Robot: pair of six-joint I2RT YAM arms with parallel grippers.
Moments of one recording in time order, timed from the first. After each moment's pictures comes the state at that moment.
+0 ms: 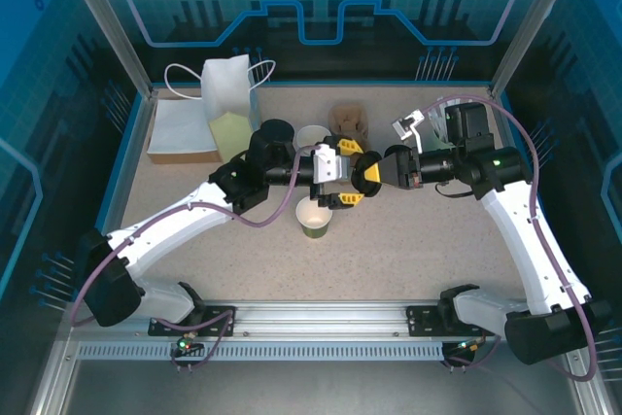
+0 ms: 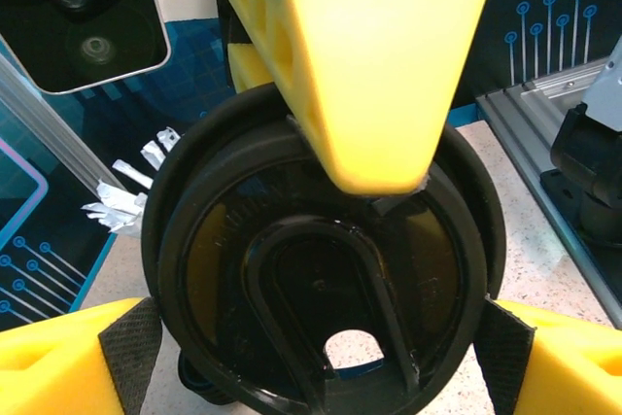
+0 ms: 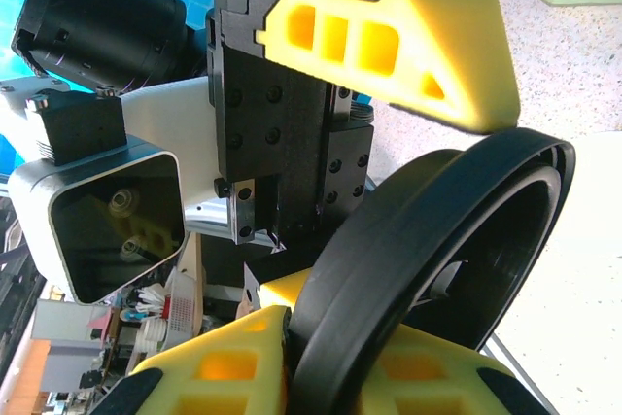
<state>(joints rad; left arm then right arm) -0.74 1.38 1.16 -0.04 0.65 0.54 0.23 1.15 1.30 -0.96 -1.16 0.35</state>
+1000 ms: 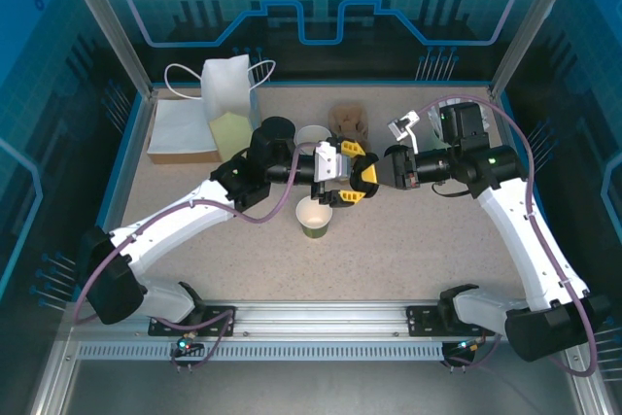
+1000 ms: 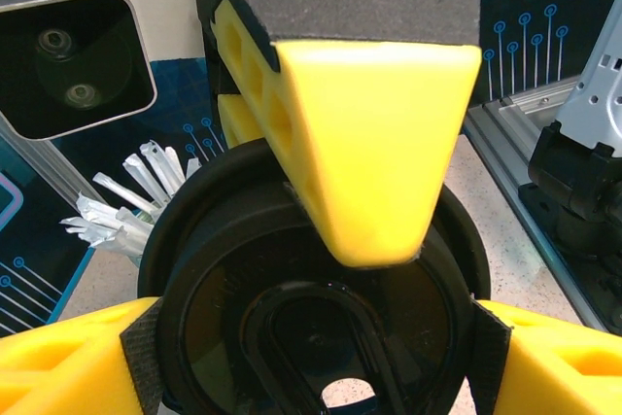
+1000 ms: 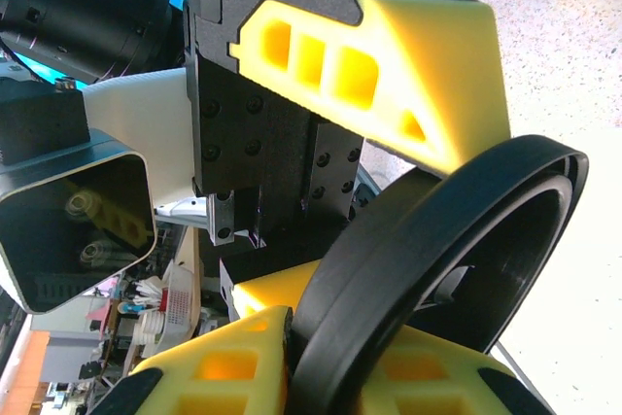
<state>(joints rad) -0.73 1.39 1.18 -0.04 0.70 0.51 0.25 1.17 1.30 -0.95 -1.15 0.35</state>
